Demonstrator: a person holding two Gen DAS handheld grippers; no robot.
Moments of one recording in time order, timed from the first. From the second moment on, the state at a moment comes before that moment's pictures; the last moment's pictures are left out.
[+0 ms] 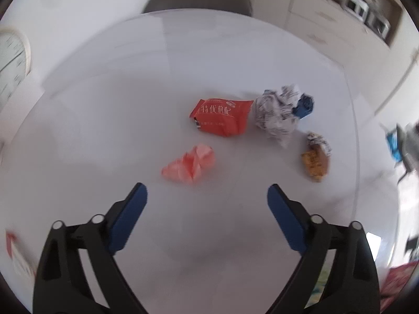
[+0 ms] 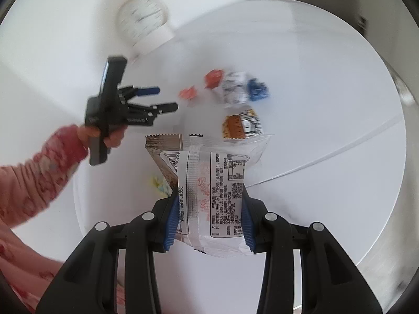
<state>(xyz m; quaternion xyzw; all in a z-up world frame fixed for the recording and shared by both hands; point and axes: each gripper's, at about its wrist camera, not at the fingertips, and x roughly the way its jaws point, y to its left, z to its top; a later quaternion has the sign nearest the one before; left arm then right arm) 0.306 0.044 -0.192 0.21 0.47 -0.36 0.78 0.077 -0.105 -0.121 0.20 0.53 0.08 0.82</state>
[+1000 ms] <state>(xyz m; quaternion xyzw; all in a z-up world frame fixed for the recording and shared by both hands) 0.318 0.041 -0.193 0.22 0.44 -0.38 0.78 0.048 -0.131 -0.095 0.25 0.51 0.02 0.82</state>
